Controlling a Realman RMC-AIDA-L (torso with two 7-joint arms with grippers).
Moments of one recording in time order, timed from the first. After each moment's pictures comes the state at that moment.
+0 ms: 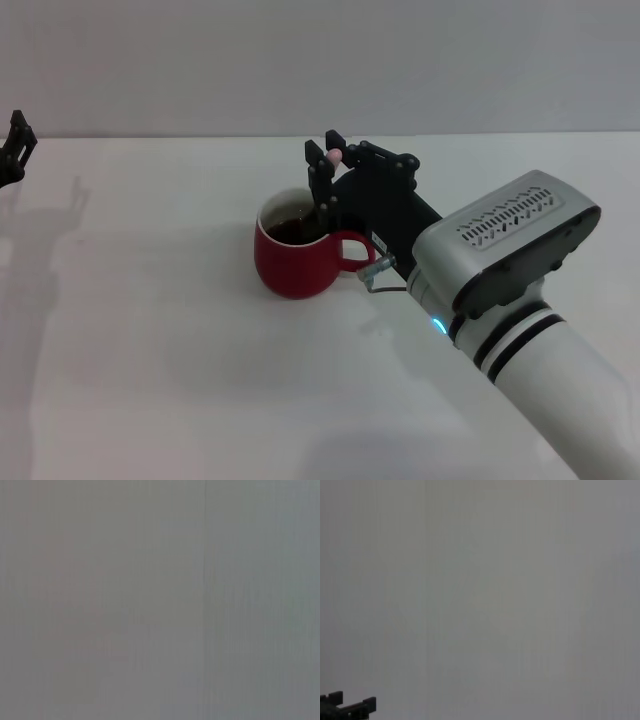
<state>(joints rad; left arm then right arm) -0.48 -2.06 -1.60 -0.22 2.77 0.92 -0.09 0.34 2.09 0.72 1.08 -2.21 -0.55 -0.46</state>
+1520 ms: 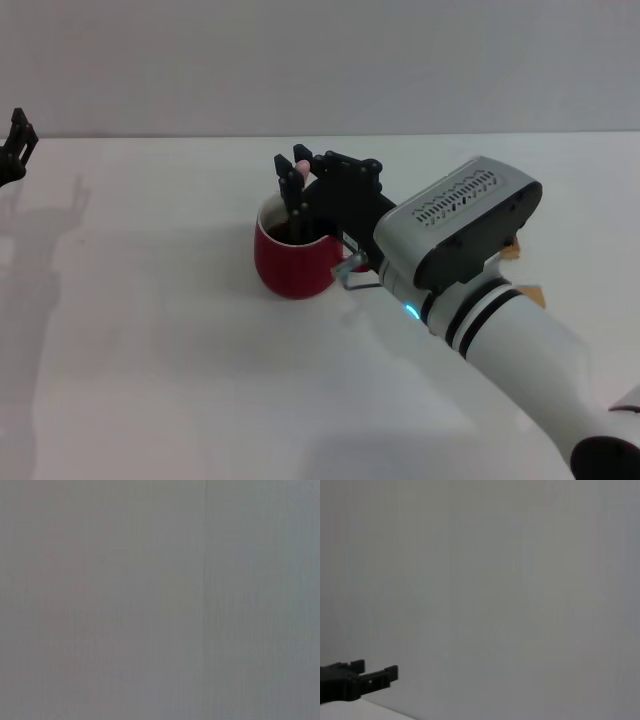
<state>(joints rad) -0.48 -2.07 -1.60 -0.22 2.76 0.92 -0.09 0.53 2.09 0.66 0.90 -2.16 -0.55 -0.34</state>
